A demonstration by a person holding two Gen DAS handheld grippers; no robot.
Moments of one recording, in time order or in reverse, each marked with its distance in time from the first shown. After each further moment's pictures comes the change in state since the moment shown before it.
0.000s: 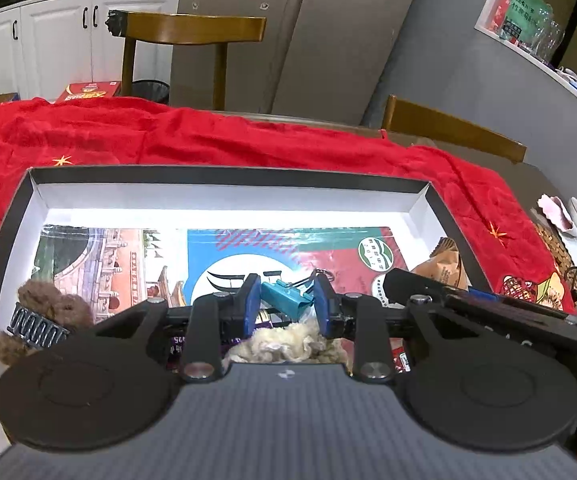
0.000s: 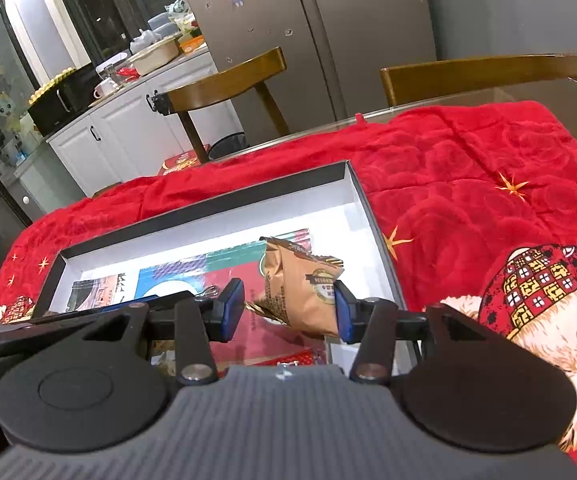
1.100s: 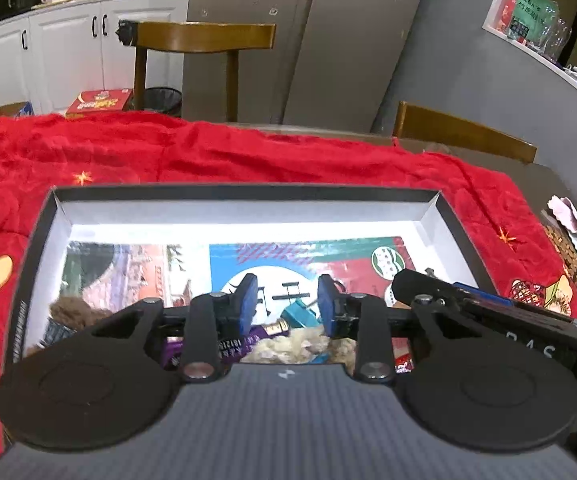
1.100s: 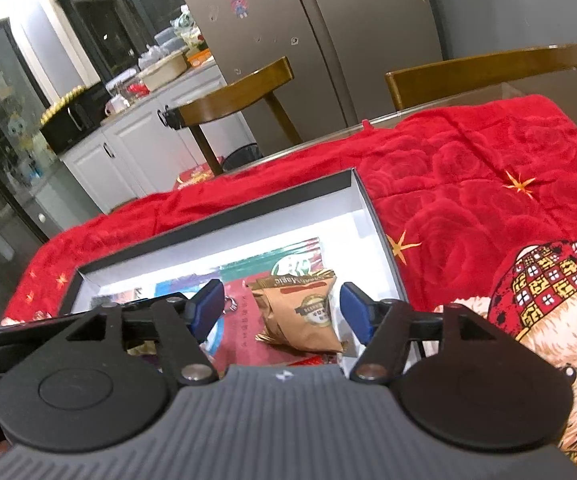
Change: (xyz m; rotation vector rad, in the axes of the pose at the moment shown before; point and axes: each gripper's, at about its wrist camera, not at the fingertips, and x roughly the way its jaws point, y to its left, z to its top) left arm -0.013 0.002 0.009 0.026 -0.021 0.047; right arm -0.006 -0.007 0.001 0.056 -0.034 0.067
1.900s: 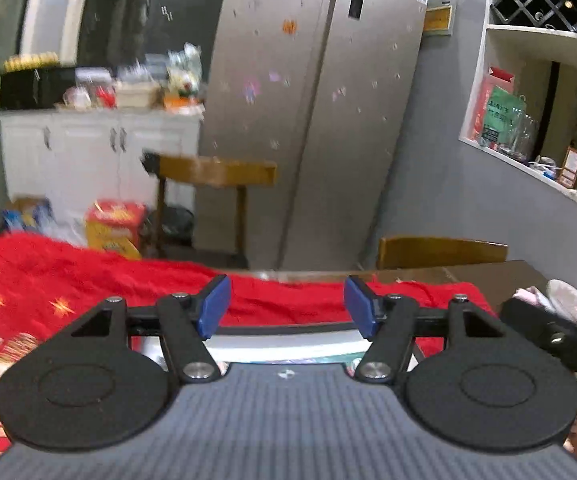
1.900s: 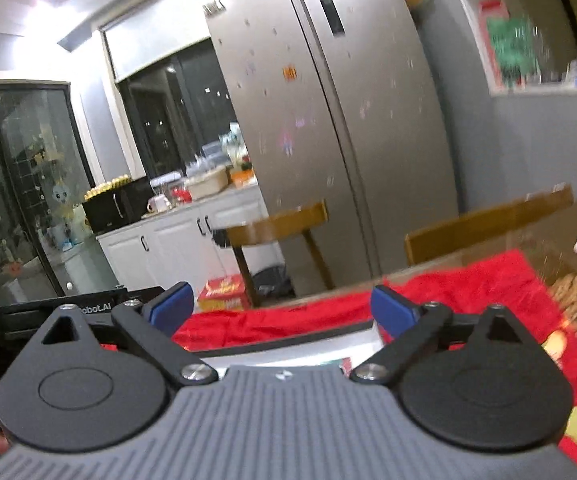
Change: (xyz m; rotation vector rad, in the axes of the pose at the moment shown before) left arm -0.156 0.001 0.024 0.028 -0.378 0.028; right arm -0.163 0.057 0.005 -0.148 -0.394 0.037
